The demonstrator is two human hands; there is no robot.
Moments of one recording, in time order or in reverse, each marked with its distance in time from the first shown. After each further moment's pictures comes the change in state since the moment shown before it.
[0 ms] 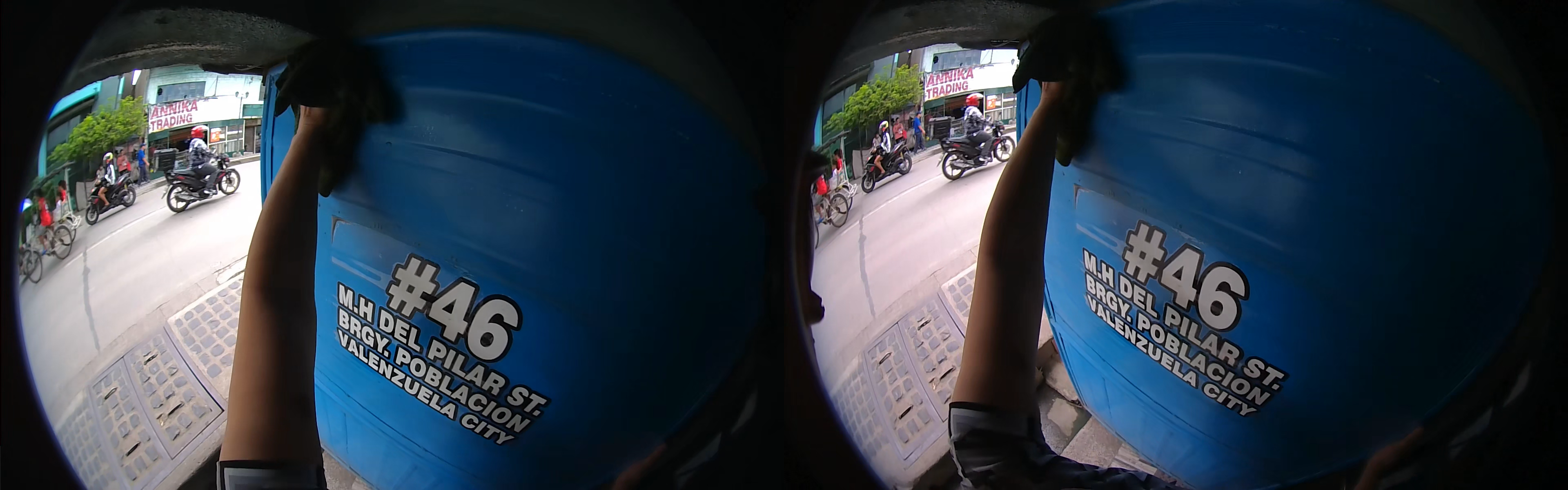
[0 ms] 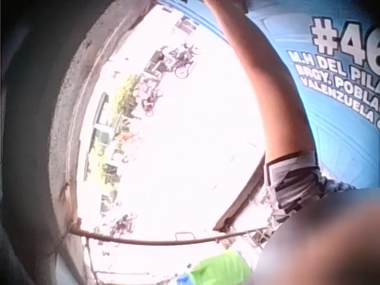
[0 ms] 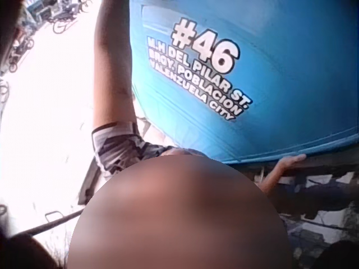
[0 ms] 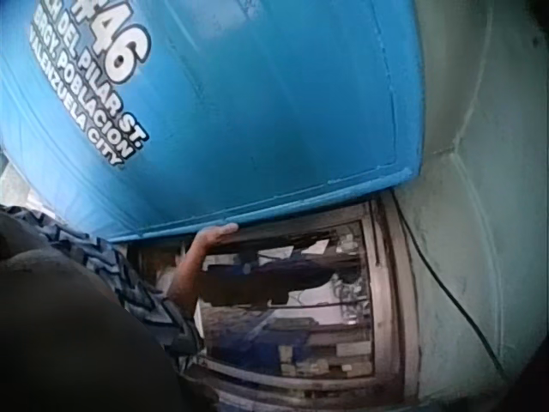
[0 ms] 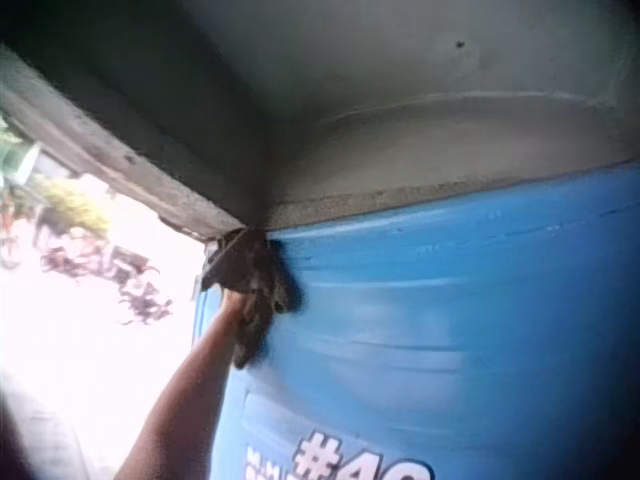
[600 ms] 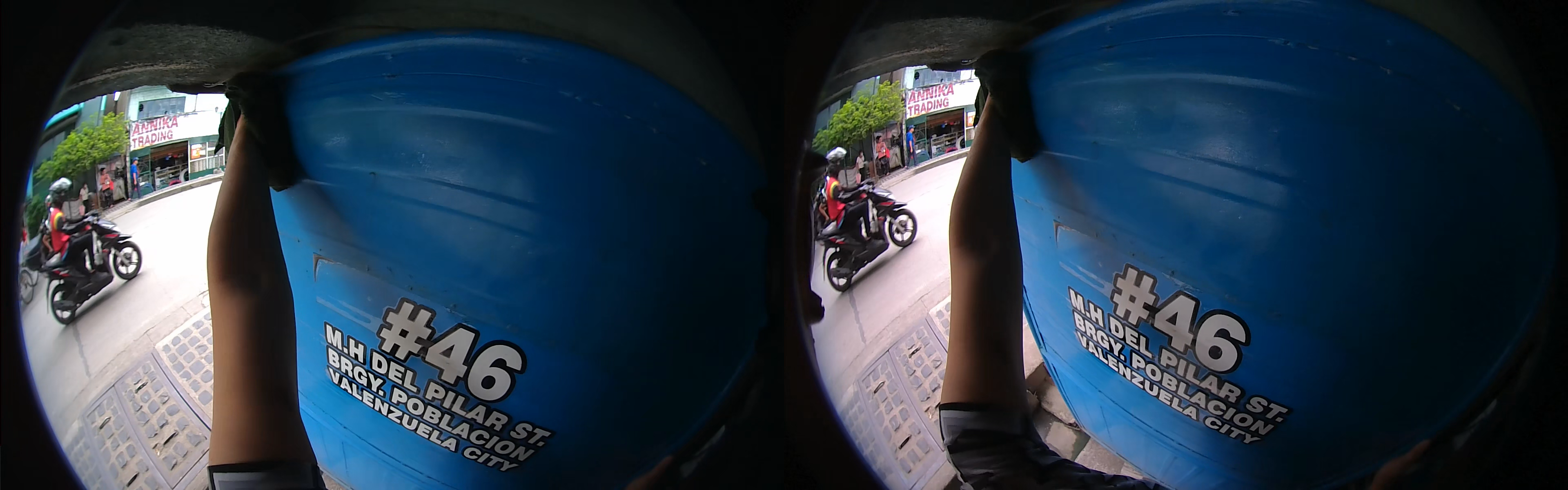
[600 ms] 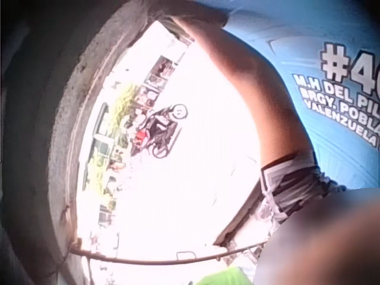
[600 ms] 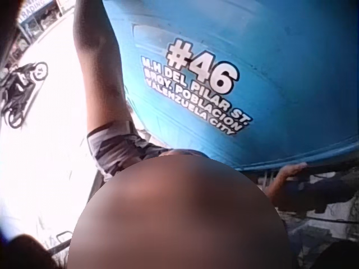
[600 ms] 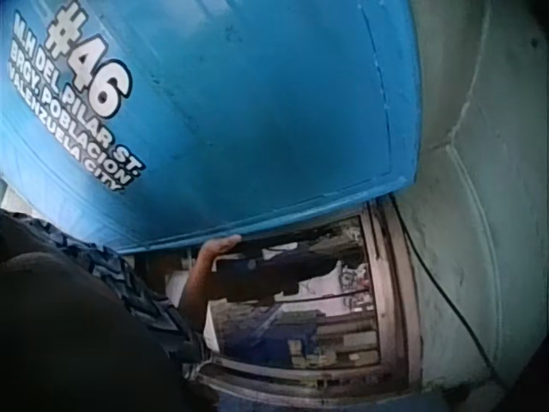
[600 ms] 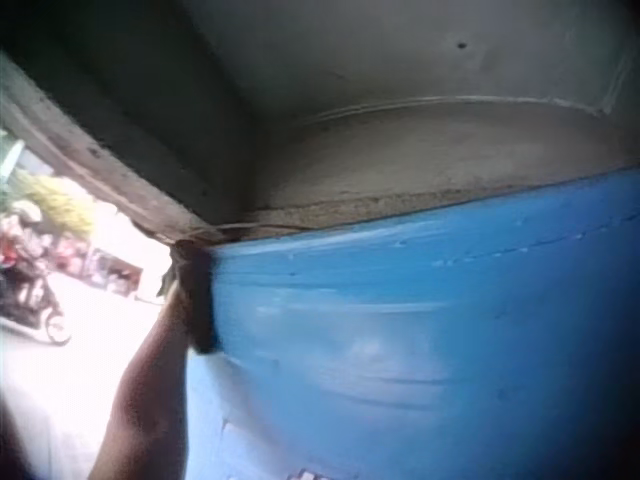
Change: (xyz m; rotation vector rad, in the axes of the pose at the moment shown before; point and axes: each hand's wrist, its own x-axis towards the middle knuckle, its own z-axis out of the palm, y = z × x) left_hand -0.186 -0.116 -0.042 0.079 0.022 -0.422; right_hand 0.032 0.123 -0.014 -0.146 0.078 -0.328
